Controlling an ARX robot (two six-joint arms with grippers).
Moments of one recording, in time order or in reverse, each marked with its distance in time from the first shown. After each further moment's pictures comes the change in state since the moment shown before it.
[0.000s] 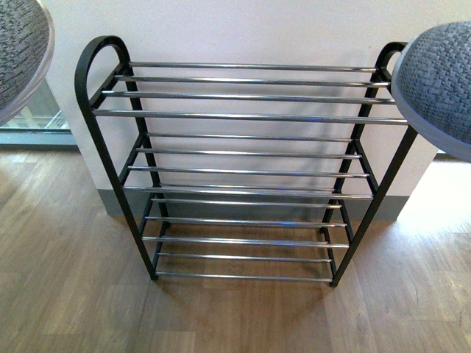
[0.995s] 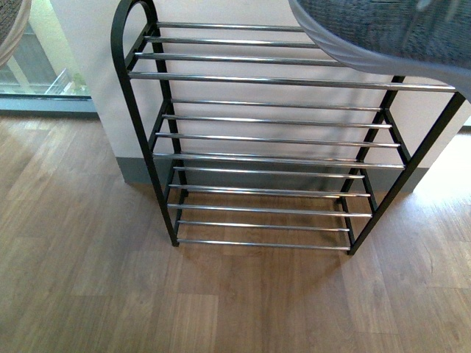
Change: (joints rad) left arm 0.003 0.000 0.000 0.000 -0.007 0.003; right arm 0.405 0.399 0.216 0.113 0.283 0.474
